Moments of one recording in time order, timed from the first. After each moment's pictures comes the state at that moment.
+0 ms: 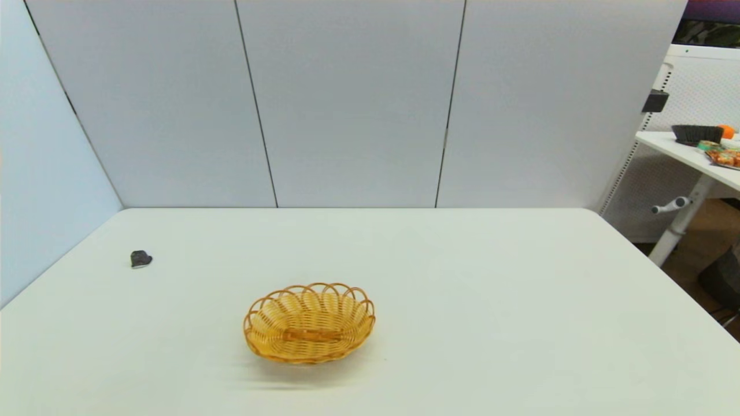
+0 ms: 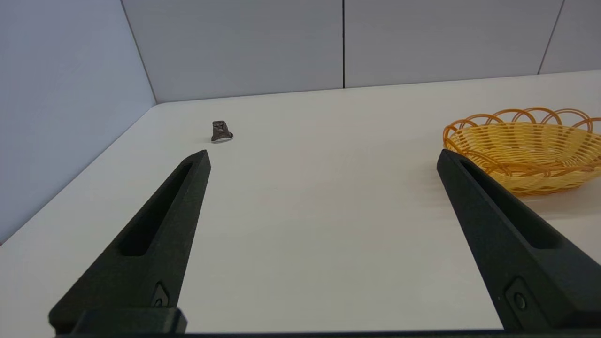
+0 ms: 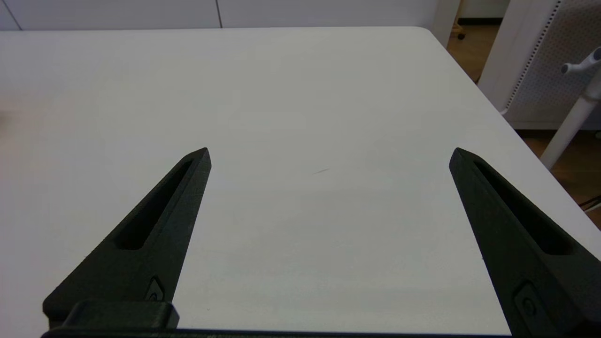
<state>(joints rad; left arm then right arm) 0.00 0.00 0.00 -0.16 -0.04 0.09 0.00 0.00 0.00 0.00 0.00 0.01</state>
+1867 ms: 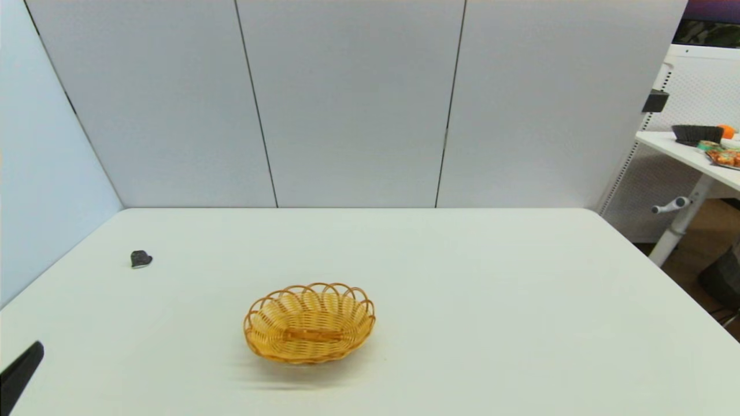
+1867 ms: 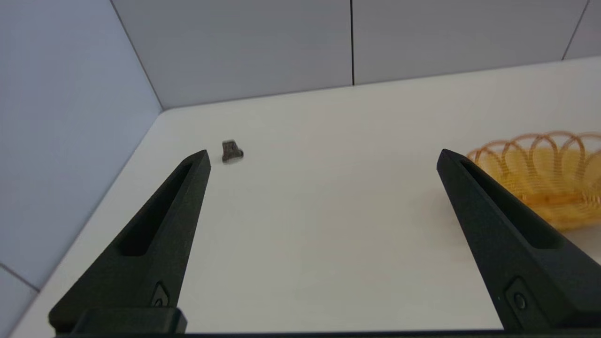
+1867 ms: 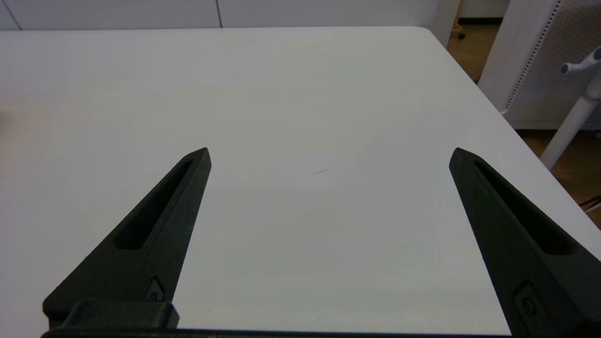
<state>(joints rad) 0.00 0.48 -0.29 -0.22 -0.03 0.15 0.00 0.00 0.00 0.00 0.00 0.01</state>
